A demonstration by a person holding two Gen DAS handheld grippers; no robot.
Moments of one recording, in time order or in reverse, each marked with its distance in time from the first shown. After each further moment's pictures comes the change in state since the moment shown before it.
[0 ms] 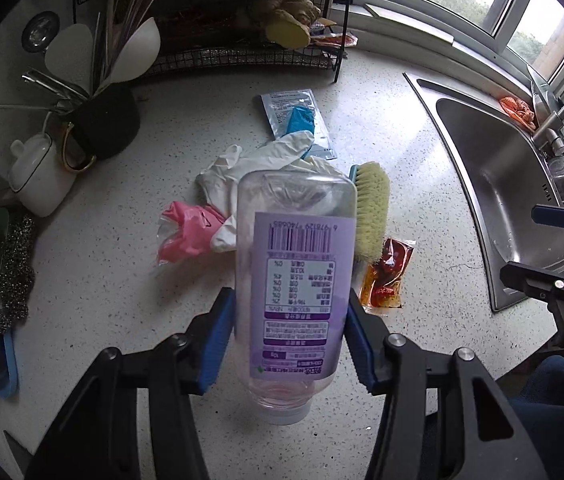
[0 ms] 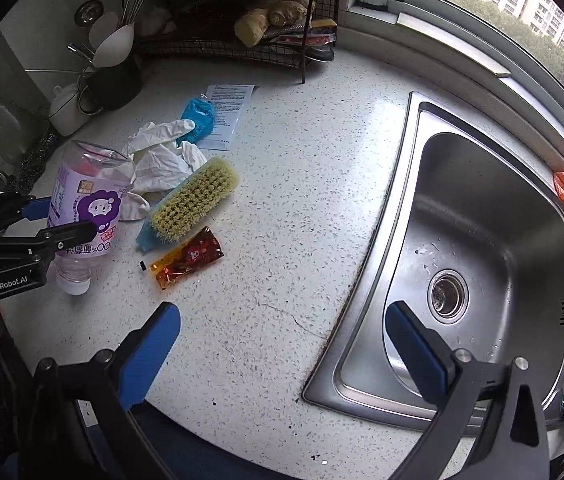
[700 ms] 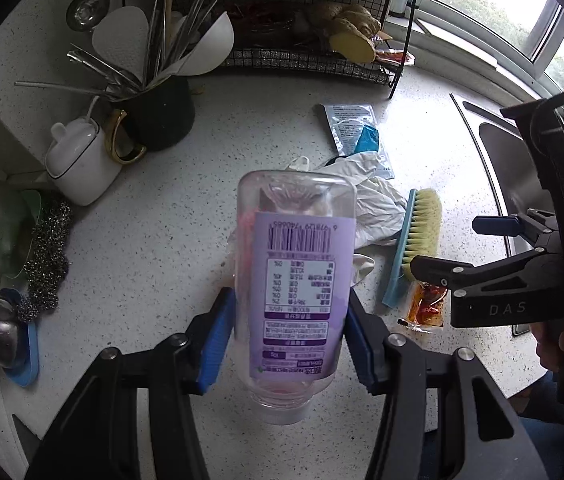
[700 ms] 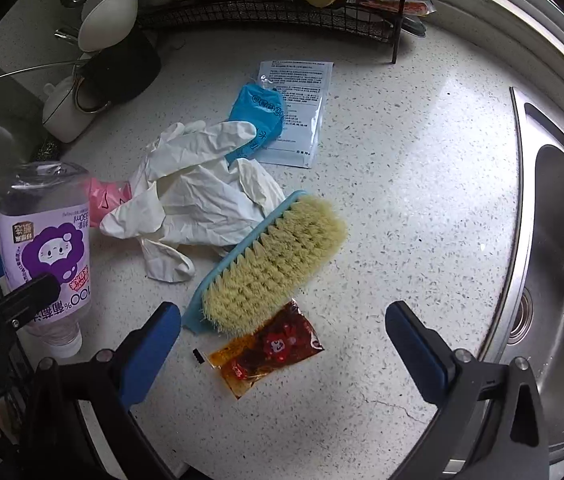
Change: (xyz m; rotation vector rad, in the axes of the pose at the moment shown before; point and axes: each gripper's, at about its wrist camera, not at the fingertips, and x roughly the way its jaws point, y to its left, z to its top) left arm 0.001 0.034 0.018 -0.075 0.011 0.077; right arm 0.084 0.048 0.077 0.013 0.113 0.104
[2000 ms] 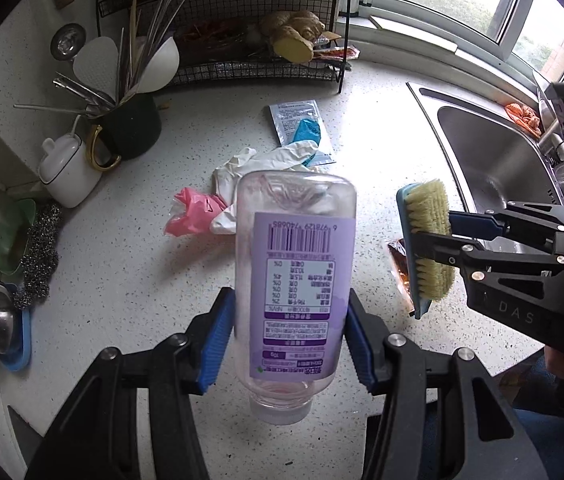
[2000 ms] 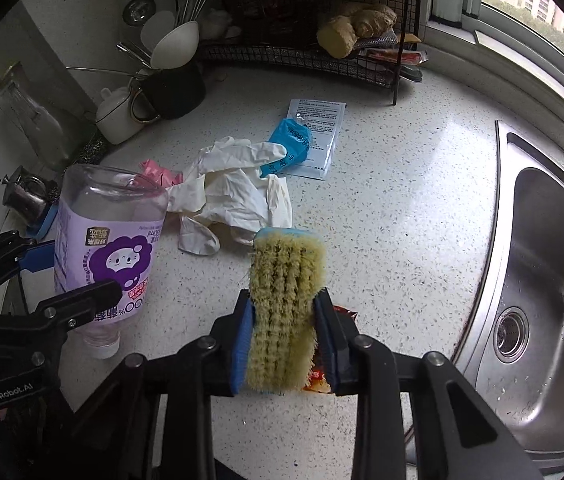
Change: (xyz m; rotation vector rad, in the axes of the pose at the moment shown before) left arm -0.027 -0.055 -0.031 0.064 -0.045 -0.009; right arm -0.056 0.008 -0.055 -0.098 -0.185 0.050
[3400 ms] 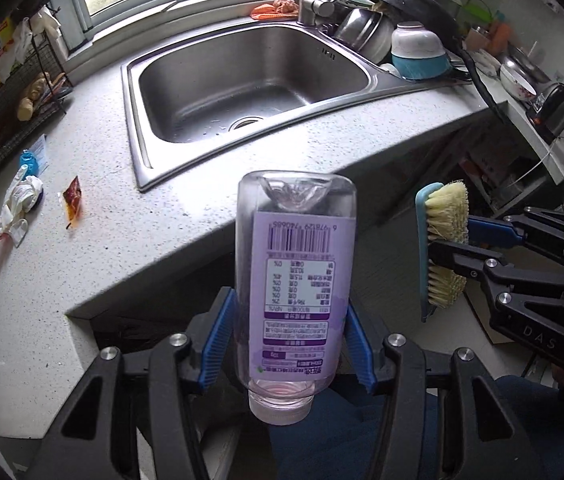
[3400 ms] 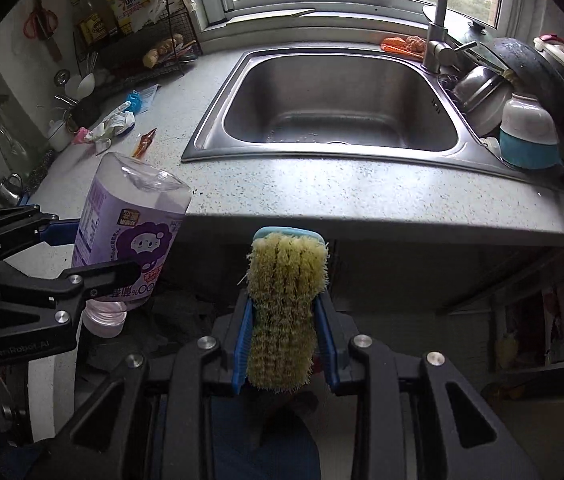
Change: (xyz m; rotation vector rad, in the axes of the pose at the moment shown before) left arm -0.061 -0.298 -0.182 0.495 0.059 -0.259; right arm -0.191 -0.077 -0.333 0.446 -0.104 -0.251
